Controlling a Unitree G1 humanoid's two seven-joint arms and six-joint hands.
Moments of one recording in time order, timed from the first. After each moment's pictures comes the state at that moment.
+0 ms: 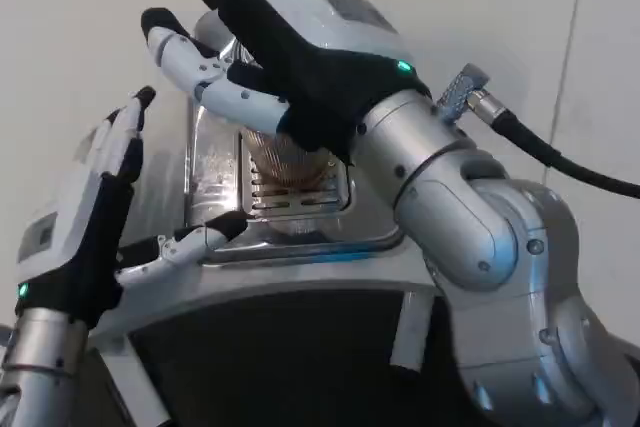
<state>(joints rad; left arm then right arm) -0.26 0.45 0.01 0.39 0.50 -0.46 0.29 -0.83 -0.09 0.51 -0.44 -0.80 0.68 0.50</state>
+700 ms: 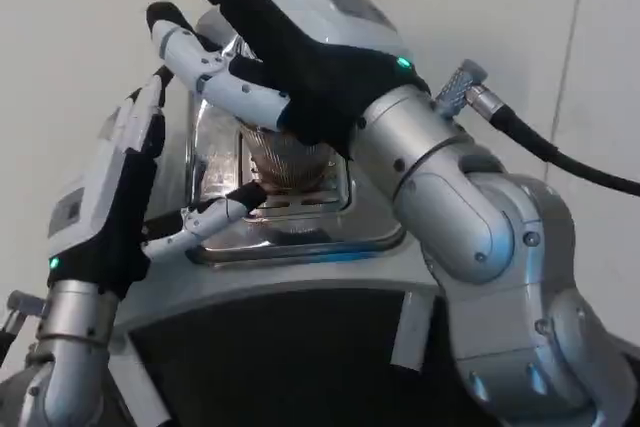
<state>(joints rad) -0.40 0.41 -0.04 0.55 0.50 -0.50 0.35 -0.83 -0.08 0.49 -0.41 -0.80 0.67 0.50</state>
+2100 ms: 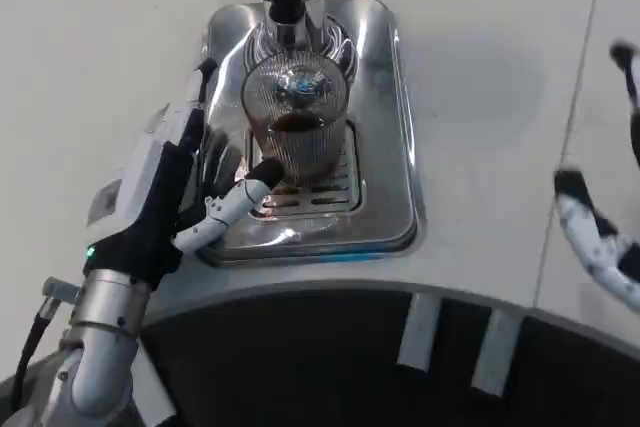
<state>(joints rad) -0.48 0.39 -0.10 0.68 0.48 -0.60 0.36 0.20 -0.30 -0.07 -0.76 -0.83 0.15 0.07</state>
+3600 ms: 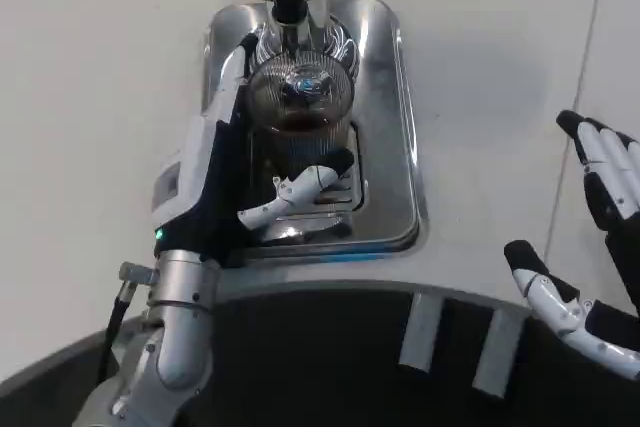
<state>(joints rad) -0.63 0.24 -0.17 0.87 0.52 -0.59 0.55 0.29 -0.24 -0.05 -0.83 -0.87 0.10 0.22</state>
